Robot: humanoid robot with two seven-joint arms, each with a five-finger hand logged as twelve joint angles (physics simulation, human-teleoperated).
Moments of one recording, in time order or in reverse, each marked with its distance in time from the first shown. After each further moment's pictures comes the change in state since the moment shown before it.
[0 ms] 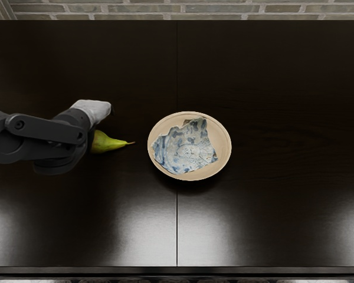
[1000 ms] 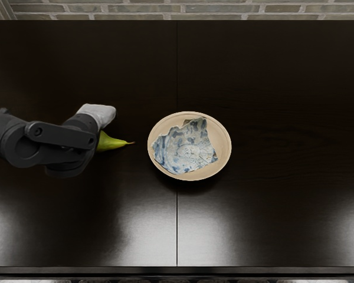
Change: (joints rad) left arm 0.063 -0.067 0.000 0.094 0.001 -0.001 0.000; right arm 0.000 0.000 0.000 0.000 0.000 0.000 0.000
